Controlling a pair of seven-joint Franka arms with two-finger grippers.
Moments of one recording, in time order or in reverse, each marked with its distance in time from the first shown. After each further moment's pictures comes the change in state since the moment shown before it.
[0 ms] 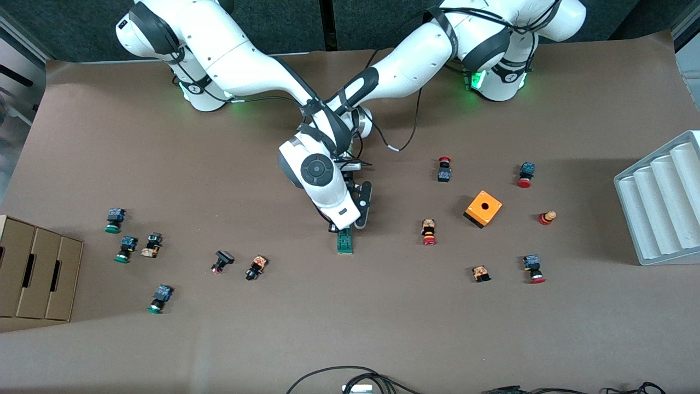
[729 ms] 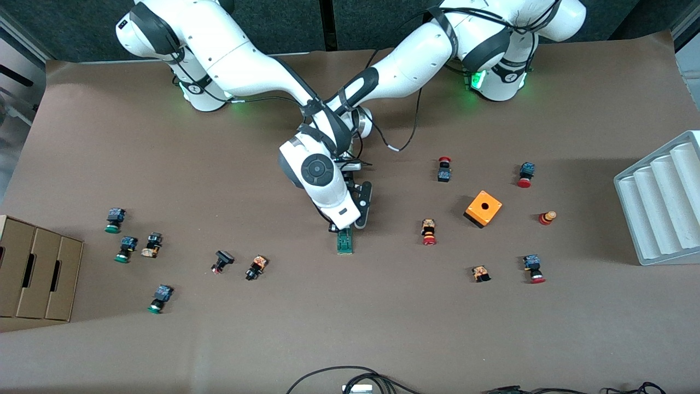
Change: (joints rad) left arm 0.000 0.000 0.000 0.000 0.000 0.000 0.000; right arm 0.002 0.002 0.000 -0.004 0.000 0.007 0.002
